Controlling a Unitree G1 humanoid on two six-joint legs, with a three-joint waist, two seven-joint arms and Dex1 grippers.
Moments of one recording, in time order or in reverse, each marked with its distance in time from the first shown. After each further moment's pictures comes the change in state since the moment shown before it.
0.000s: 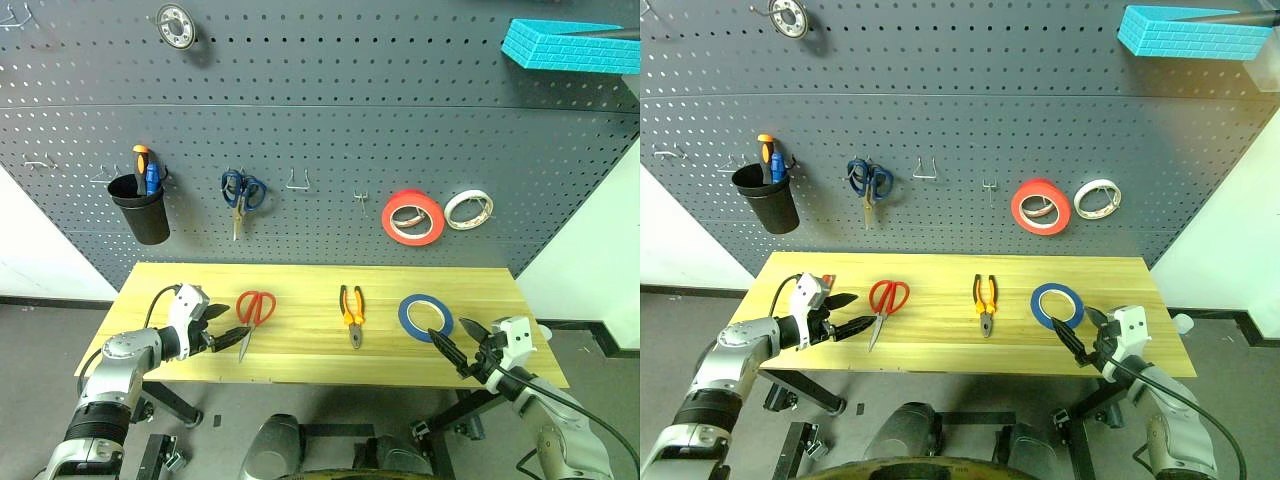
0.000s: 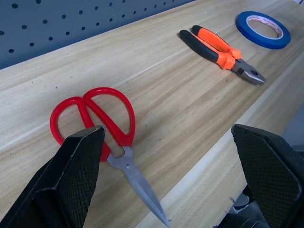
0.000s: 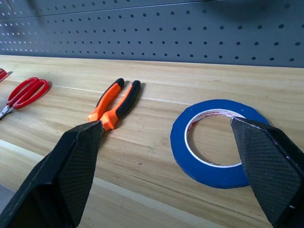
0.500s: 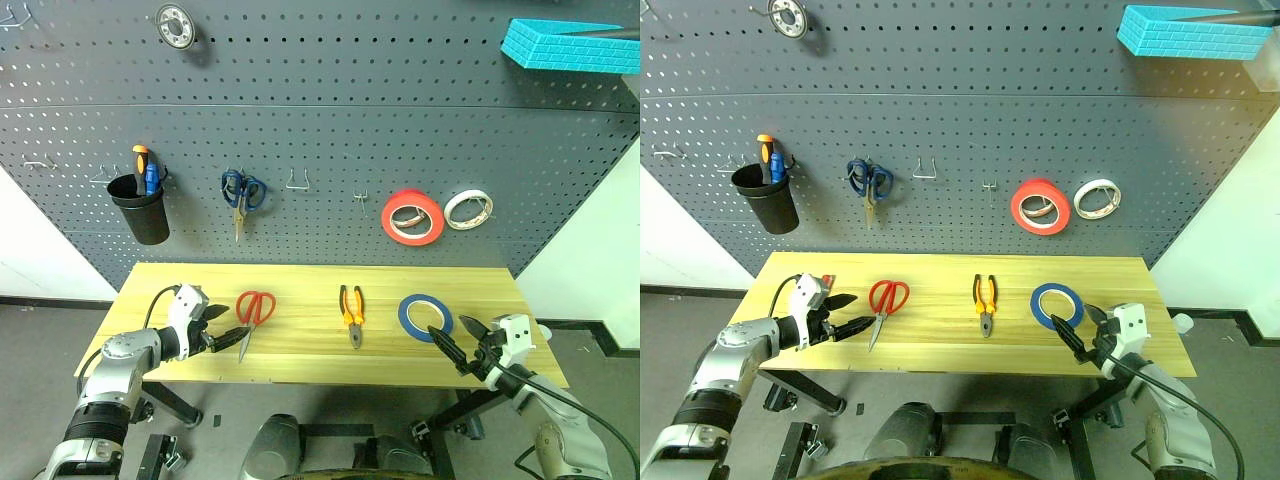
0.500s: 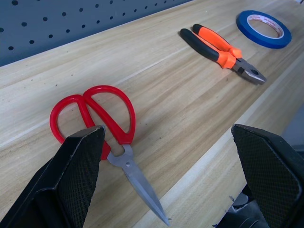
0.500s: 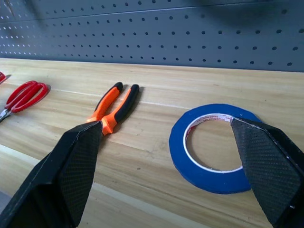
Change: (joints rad) left arm 0.000 0.001 0.001 0.000 0.000 0.008 0.000; right arm -0.014 0.004 0.000 0.000 0.000 0.000 -0.014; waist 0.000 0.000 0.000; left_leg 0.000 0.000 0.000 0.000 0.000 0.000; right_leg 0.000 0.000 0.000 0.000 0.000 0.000
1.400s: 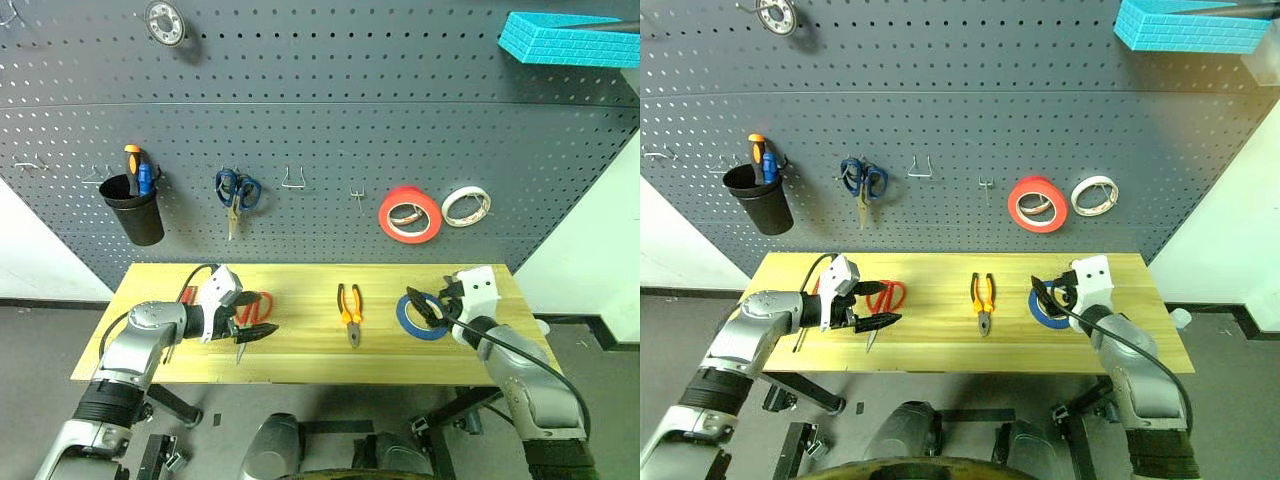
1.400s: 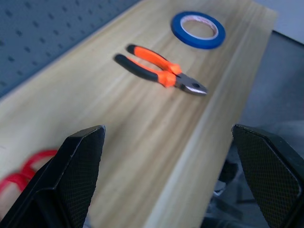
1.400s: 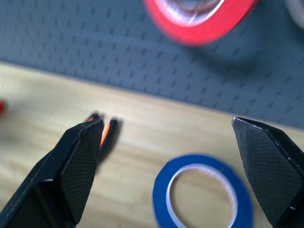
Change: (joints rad) left arm -0.047 0.026 -0.151 -0.283 0.004 0.185 -0.060; right arm -0.160 0.026 0.184 -0.298 -0.171 0.344 -0.388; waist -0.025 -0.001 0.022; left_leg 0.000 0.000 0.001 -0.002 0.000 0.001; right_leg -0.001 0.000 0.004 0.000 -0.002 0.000
